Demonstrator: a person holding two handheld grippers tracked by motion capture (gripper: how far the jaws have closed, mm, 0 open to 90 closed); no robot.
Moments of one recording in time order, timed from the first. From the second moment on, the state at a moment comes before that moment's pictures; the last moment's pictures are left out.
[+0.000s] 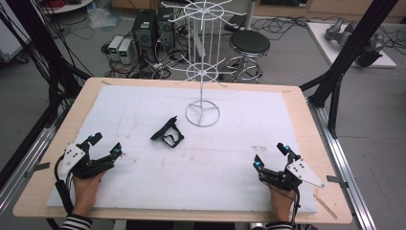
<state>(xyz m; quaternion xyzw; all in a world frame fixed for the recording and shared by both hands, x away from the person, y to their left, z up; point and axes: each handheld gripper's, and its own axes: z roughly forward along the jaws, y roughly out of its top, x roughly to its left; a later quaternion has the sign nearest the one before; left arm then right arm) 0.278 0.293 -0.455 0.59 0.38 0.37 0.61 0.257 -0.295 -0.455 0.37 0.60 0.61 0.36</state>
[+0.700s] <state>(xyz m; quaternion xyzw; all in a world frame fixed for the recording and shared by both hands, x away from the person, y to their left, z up) 0.287 0.290 -0.435 0.63 0.38 0.35 0.57 0.256 -0.294 -0.455 0.37 0.60 0.60 0.36</state>
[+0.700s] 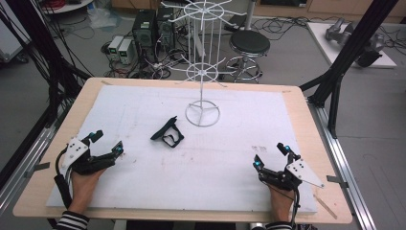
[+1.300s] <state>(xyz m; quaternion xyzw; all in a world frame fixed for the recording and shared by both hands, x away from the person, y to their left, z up) 0.312 0.254 -0.397 0.71 0.33 0.31 0.54 0.257 -0.294 -0.455 0.37 0.60 0.60 0.36</state>
